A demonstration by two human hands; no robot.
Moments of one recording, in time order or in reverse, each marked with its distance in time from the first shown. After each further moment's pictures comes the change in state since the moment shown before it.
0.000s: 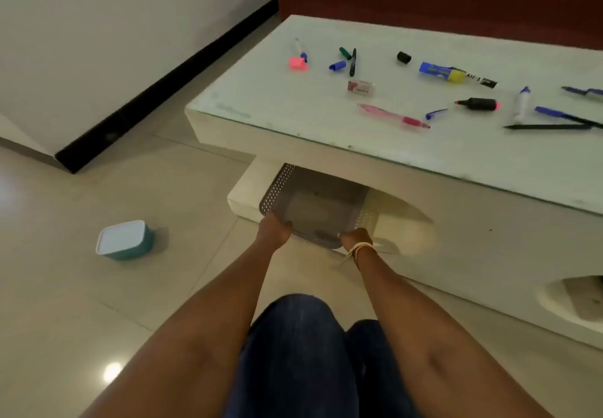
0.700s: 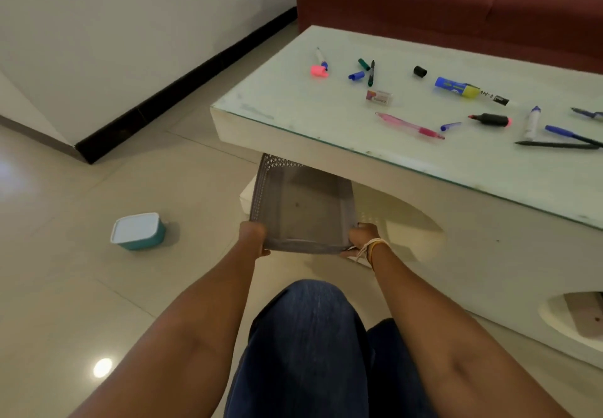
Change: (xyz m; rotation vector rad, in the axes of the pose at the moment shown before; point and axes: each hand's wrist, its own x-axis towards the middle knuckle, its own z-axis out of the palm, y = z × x) left_hand -0.018 -0.027 -0.050 -0.864 0.073 -0.548; right_hand -0.037 -0.024 -0.018 0.357 -0.153 -0.004
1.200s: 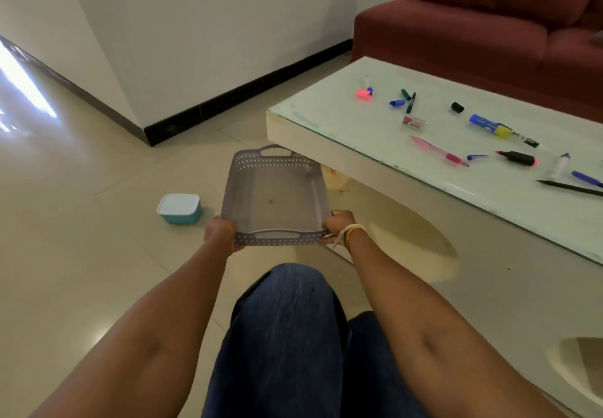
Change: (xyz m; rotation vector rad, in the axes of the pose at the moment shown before) left_hand -0.050 -0.015 -0.114 -0.383 0.245 0.046; right_hand -0.069 -0.043 0.067 -0.221 -0.245 -0.207
